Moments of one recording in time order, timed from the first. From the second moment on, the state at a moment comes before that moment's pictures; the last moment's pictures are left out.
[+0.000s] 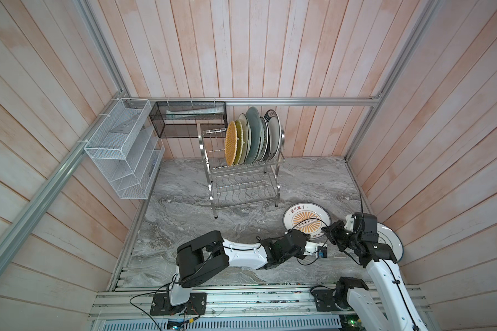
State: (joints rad) left arm -1.25 1.94 1.14 0.37 -0.26 0.83; right arm -0.09 0.72 0.54 -0.67 -0.42 0.94
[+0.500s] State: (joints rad) left arm -1.25 1.61 0.95 0.31 -0.23 0.66; right arm -0.07 0.76 0.65 -0.56 -0.43 0.97
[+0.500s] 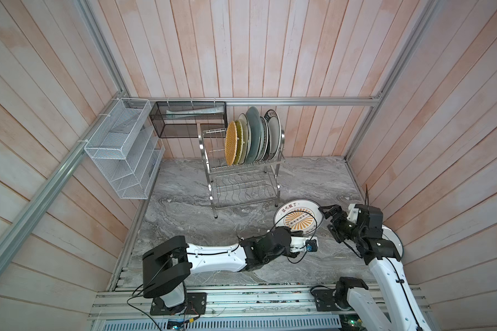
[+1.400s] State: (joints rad) left arm -1.26 1.05 1.08 0.39 -0.21 0.31; right arm -0.05 0.56 0.46 -0.24 -0.47 0.86
